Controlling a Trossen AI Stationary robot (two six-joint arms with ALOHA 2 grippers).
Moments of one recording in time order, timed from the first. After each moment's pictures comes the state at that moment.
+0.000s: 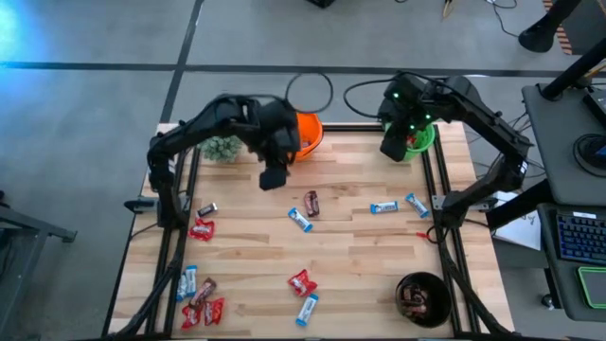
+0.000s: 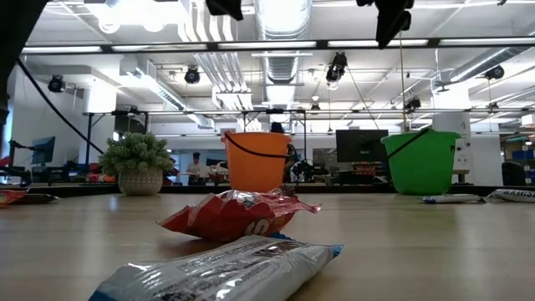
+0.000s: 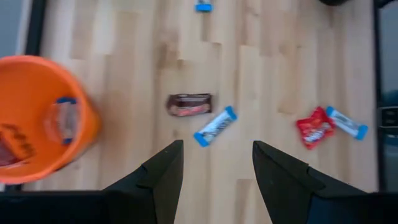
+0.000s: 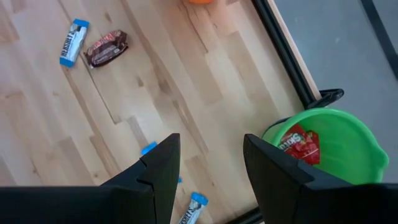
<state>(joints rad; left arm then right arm) 0.19 1.87 2.34 -1.57 0.14 0.08 -0.53 1.48 1.89 -1.57 -0.03 -0.08</state>
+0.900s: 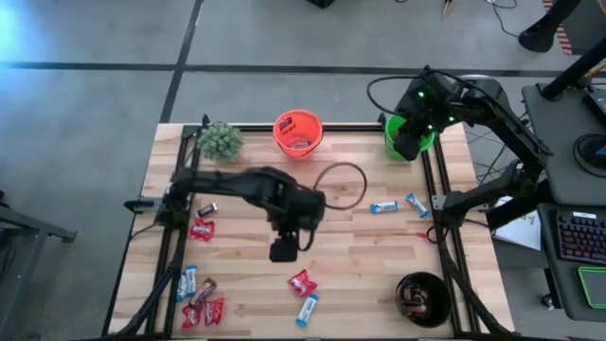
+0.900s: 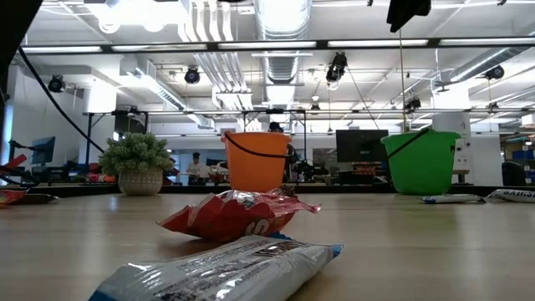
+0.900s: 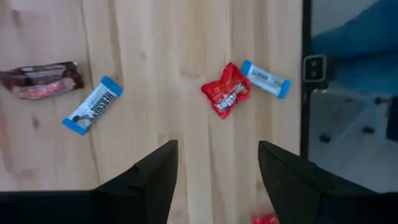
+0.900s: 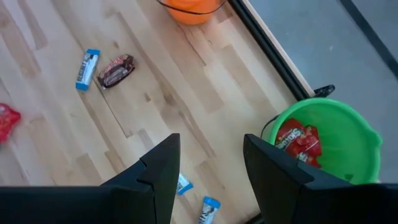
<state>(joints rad) -0.19 2.05 2.33 -1.57 0.20 -0.18 -0.53 1.37 1.89 -1.57 -0.03 0.02</state>
